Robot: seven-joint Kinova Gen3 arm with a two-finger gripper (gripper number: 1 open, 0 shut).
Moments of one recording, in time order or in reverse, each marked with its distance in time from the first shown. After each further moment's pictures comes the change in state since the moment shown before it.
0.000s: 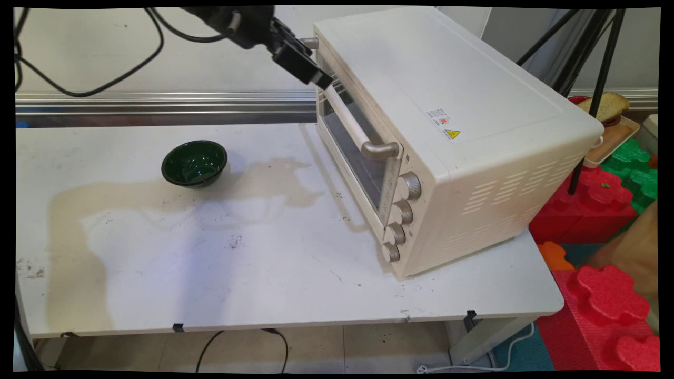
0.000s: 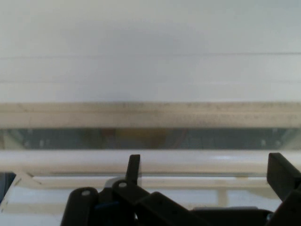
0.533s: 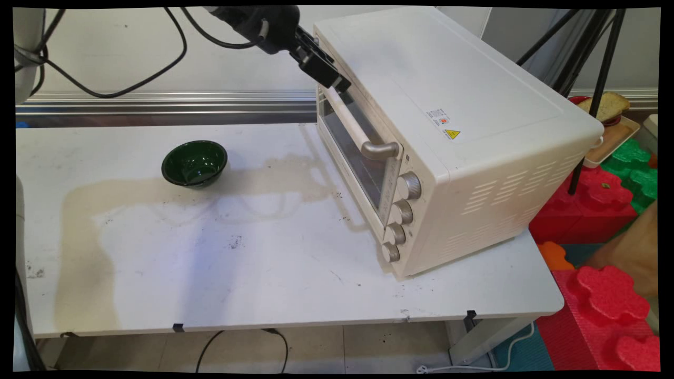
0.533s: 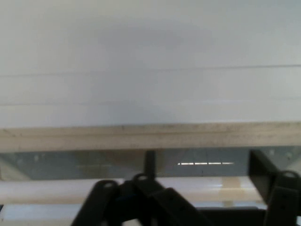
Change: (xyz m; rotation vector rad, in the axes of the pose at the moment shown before) arm 0.013 -0.005 0.032 -0.008 -0.012 0.020
